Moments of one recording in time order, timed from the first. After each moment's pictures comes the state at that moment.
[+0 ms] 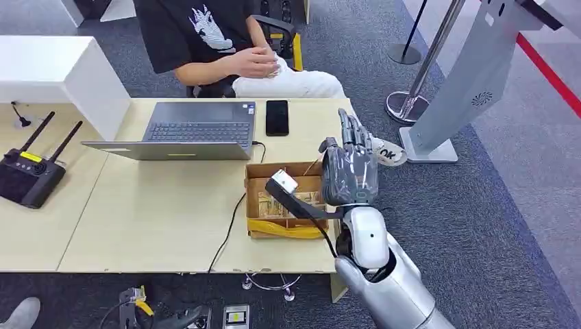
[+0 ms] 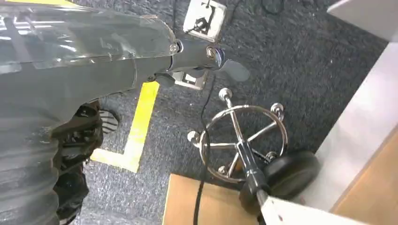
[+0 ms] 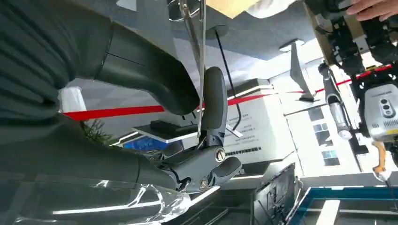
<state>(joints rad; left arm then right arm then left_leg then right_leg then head) -0.13 0.04 -0.53 -0.57 0.96 -0.18 -0.46 -0.42 -0.02 0.65 -1.33 1.26 -0.13 0.39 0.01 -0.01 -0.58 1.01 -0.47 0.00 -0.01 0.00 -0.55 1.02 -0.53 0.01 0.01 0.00</state>
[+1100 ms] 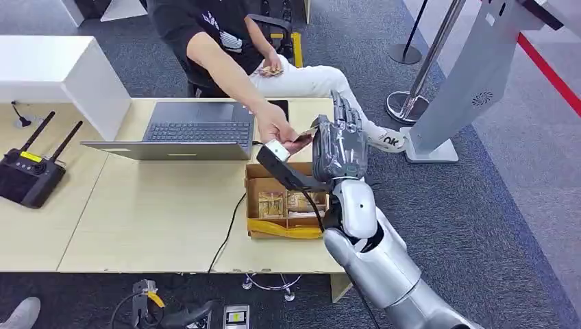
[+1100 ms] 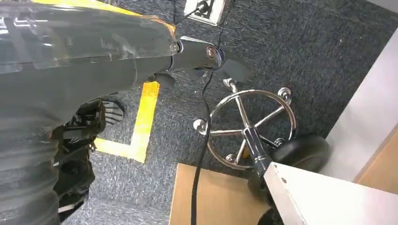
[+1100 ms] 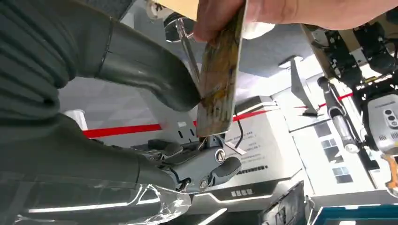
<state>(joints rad) -0.17 0.00 -0.53 -0.52 0.93 -0.18 -0.43 -0.55 0.04 0.66 -1.19 1.14 -0.14 0.42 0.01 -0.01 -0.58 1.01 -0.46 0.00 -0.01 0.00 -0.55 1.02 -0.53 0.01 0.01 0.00</state>
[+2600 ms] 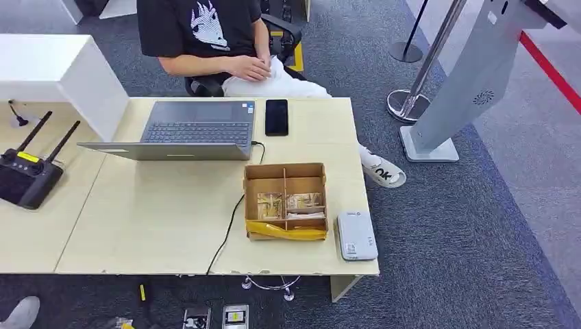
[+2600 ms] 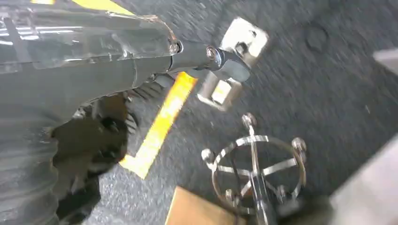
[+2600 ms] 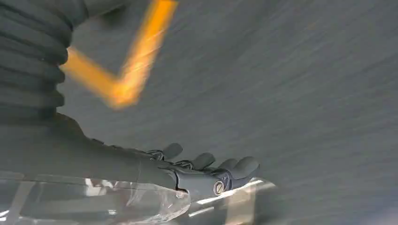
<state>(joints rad) 0.00 0.07 -0.50 -0.59 1.14 -0.11 -0.49 0.06 -0.07 -0.45 -0.44 -0.14 -0.66 0.10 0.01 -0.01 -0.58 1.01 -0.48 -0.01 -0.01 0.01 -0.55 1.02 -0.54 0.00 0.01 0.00</state>
